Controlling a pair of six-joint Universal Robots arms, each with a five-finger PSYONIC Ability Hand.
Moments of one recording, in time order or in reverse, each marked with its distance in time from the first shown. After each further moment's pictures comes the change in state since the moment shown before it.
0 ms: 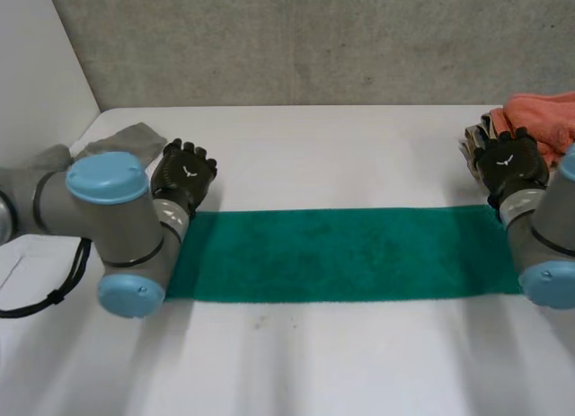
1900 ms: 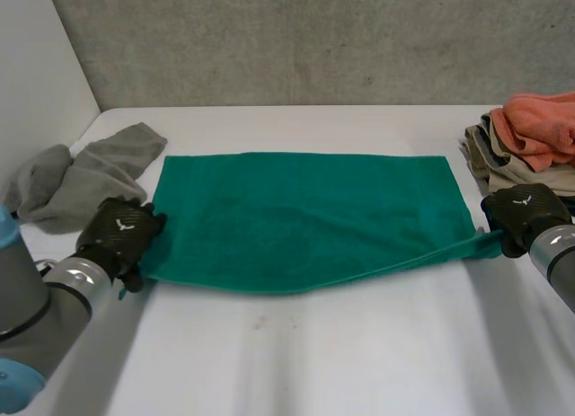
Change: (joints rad) left arm 0.277 0.411 -0.594 0.014 0.280 -0.129; right arm -0.104 -0.213 0.245 0.200 -0.183 0.229; left_hand 0.186 0.157 0.151 0.154 0.131; right_hand 0.902 0.969 0.980 0.984 0.994
